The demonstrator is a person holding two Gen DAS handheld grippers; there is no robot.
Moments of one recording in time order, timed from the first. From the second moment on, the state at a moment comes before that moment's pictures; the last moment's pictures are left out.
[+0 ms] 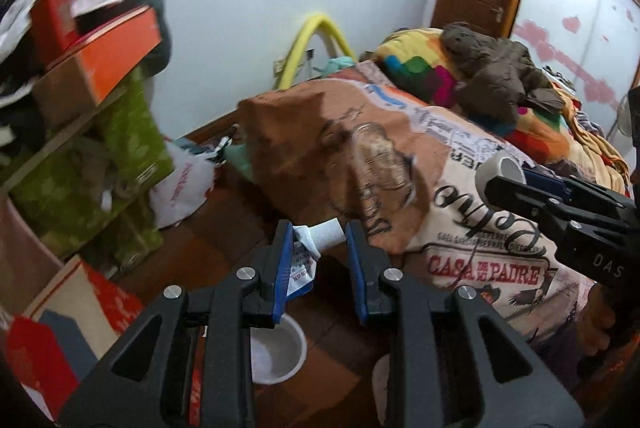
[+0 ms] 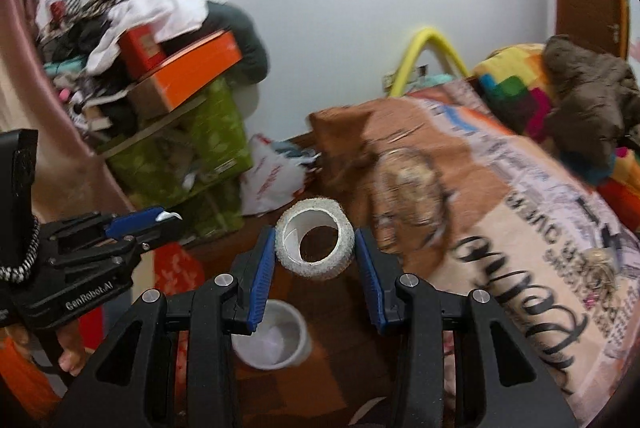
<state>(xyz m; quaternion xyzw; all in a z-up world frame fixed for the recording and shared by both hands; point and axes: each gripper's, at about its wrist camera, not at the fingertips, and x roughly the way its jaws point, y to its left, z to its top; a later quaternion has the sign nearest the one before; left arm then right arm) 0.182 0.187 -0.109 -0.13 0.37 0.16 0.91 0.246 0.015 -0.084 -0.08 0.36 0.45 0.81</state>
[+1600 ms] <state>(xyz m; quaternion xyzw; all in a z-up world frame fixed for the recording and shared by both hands) 0.138 0.269 -0.418 -0.36 0.55 0.18 0.73 0.228 0.165 -0.302 -0.14 0.59 0.47 0.64</state>
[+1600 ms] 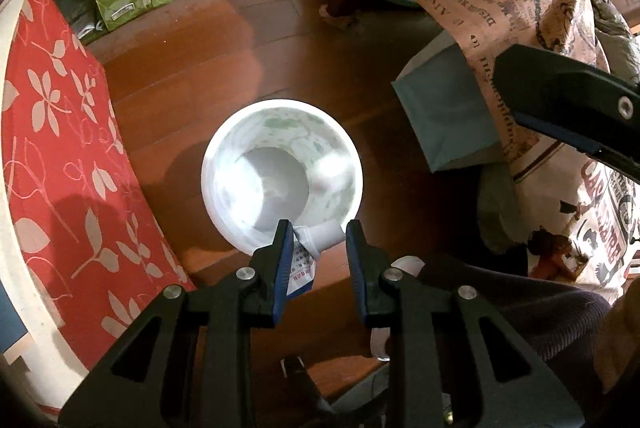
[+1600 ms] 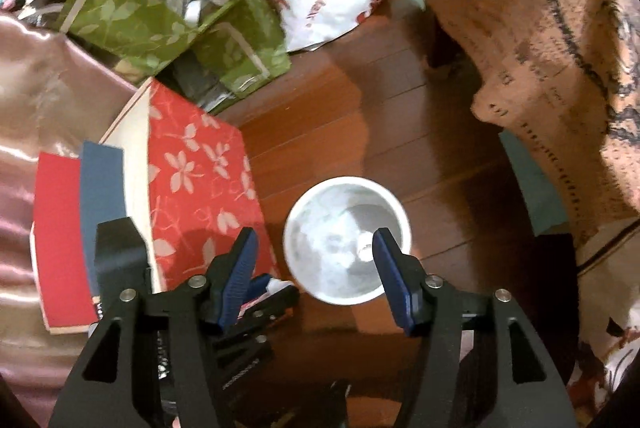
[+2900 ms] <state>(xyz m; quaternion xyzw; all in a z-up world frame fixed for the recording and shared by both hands) 0.136 0.242 -0.210 -0.21 0.42 0.22 0.86 0.211 0.064 -0.154 -0.12 0.44 0.43 0.78</state>
